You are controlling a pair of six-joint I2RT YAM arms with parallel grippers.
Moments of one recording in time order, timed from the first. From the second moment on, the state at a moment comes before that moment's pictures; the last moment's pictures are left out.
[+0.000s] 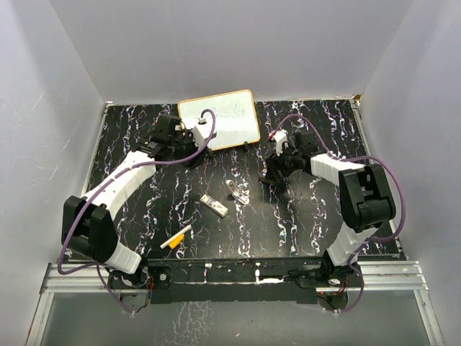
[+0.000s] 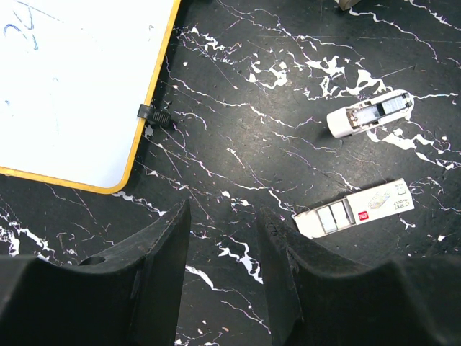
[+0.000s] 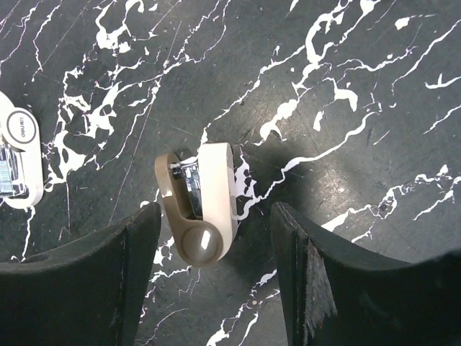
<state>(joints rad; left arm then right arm) -0.39 1.49 1.21 -0.49 0.40 0.54 0.21 1.72 0.97 -0.12 -0.55 -0.38</state>
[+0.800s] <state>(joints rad) -0.39 1.49 1.20 -0.49 0.40 0.54 0.11 1.91 1.12 -0.24 -0.81 -0.38</state>
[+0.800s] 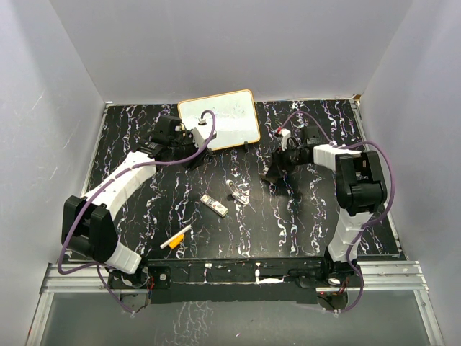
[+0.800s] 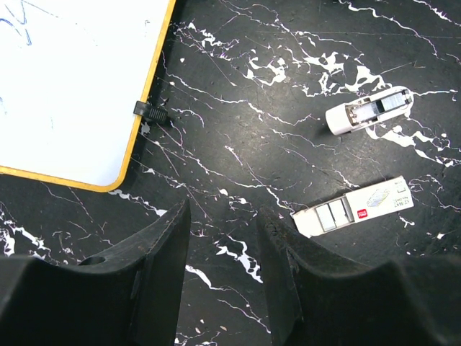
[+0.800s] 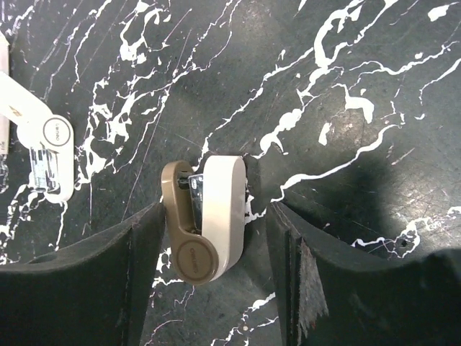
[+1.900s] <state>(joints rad) -0.39 1.49 1.20 -0.49 0.41 0.54 0.05 2.02 1.21 -0.30 -0.99 -0.36</state>
